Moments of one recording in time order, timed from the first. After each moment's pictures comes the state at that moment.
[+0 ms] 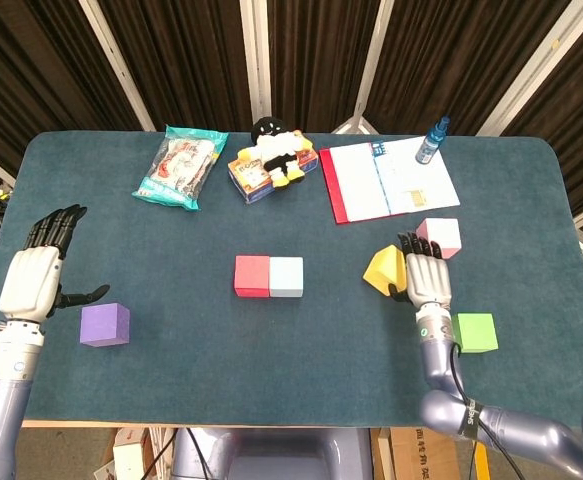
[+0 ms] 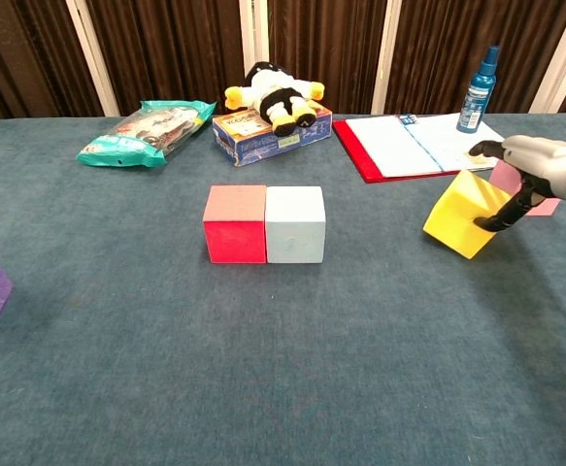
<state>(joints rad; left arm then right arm) -0.39 -1.09 -0.23 -2.01 1.13 1.37 0.23 0.70 -1.56 0.26 -1.55 -0.57 1.21 -0.60</state>
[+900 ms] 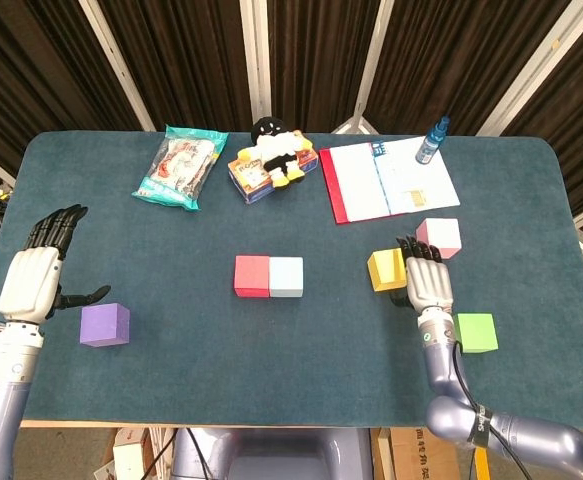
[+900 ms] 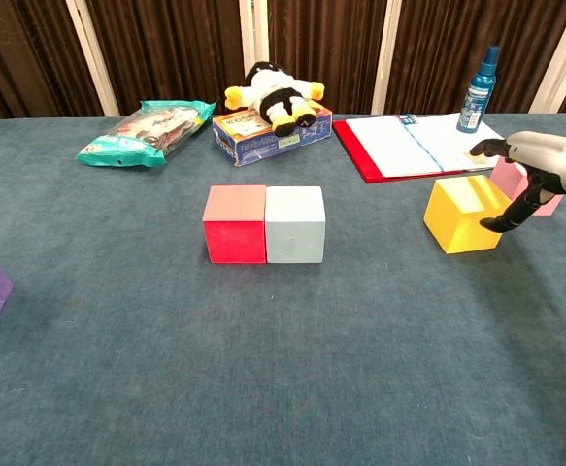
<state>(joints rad) -0.38 -1.08 -0.23 -2.02 1.14 1.36 0.21 0.69 -1.51 0.27 -1.66 -0.57 1.19 -0.60</state>
